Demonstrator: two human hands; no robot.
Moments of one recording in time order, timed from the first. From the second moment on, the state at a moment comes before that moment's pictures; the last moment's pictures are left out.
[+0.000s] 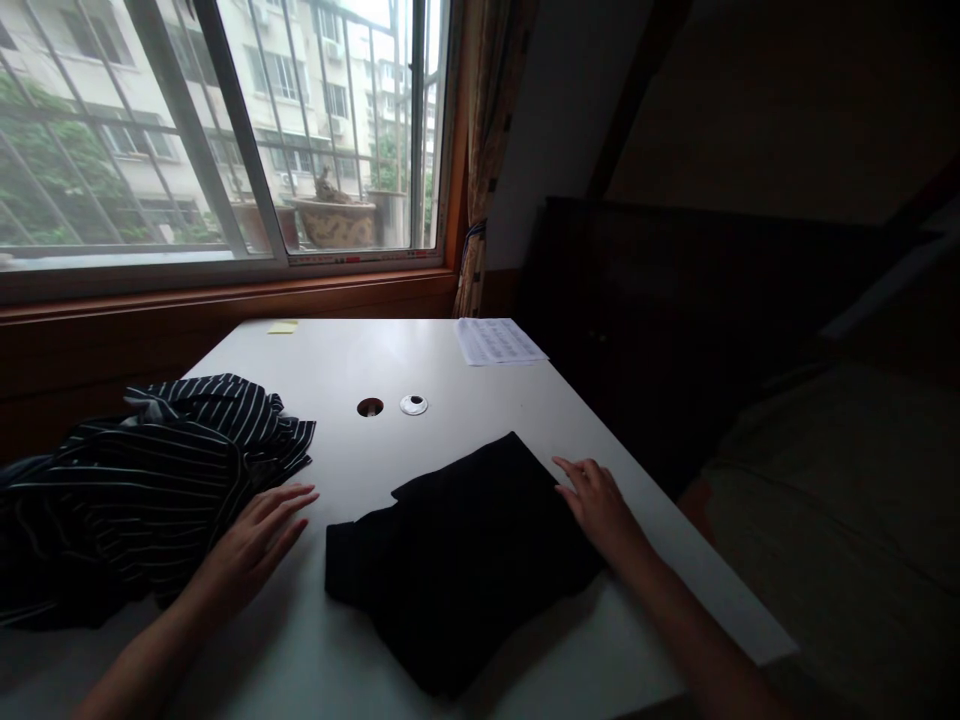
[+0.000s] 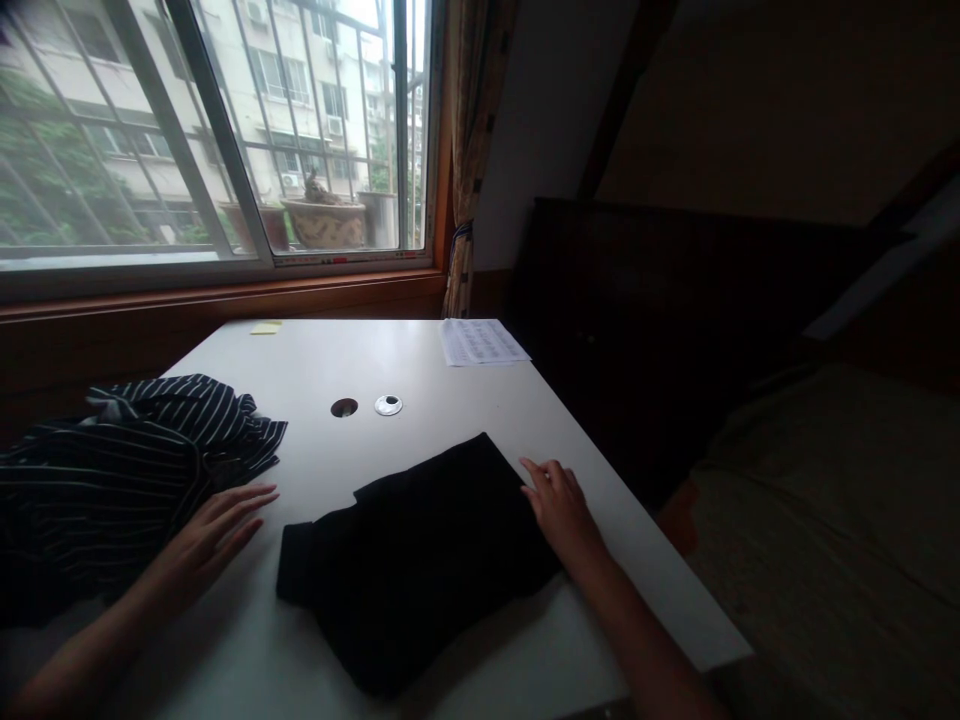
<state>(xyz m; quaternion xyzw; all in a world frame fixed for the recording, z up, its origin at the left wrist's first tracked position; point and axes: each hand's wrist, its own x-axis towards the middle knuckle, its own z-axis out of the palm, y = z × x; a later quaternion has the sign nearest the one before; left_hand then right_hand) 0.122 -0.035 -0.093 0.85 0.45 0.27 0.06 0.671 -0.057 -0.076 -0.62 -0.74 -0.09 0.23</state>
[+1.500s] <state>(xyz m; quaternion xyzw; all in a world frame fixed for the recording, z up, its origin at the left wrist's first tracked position) 0.180 -0.010 -0.009 0.77 0.49 0.19 0.37 0.458 -0.156 -0.041 -0.15 -0.92 -0.06 0.35</state>
